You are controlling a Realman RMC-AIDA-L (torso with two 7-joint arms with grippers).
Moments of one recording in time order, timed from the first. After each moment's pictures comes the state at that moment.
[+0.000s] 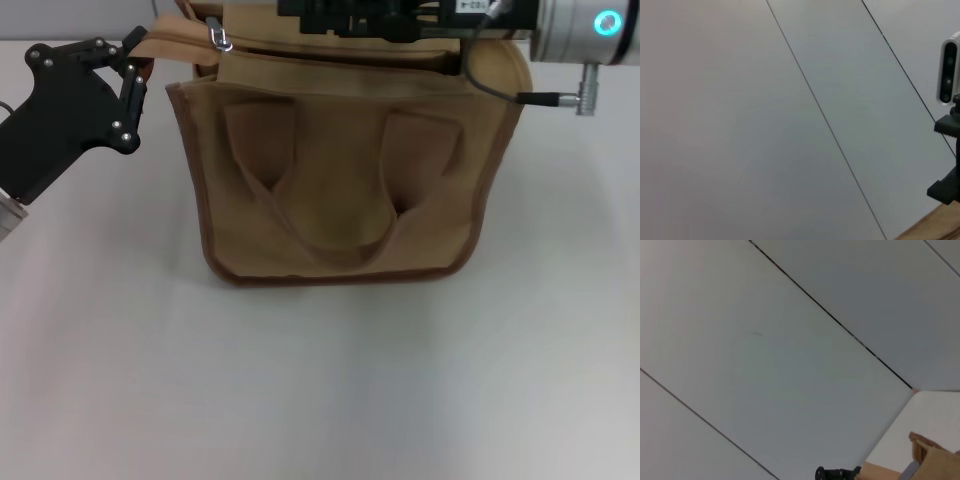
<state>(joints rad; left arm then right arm) -0.45 -2.07 0.62 0.31 1.35 1.58 -0.29 0.94 2.04 -0.79 -0.51 -1.77 -1.51 2.14</state>
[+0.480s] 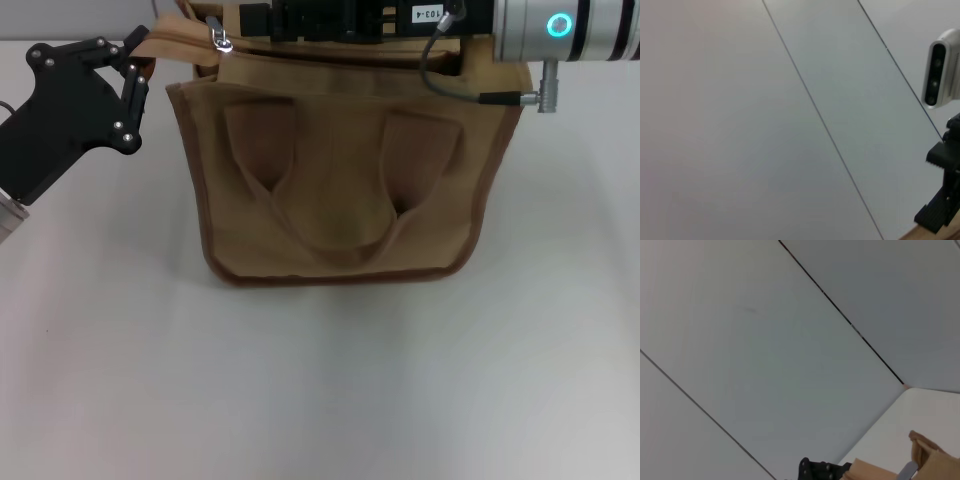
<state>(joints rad) -0.45 -2.07 0.62 0.31 1.35 1.60 -0.27 0.96 2.07 -0.86 -0.53 -1.77 -1.43 2.06</state>
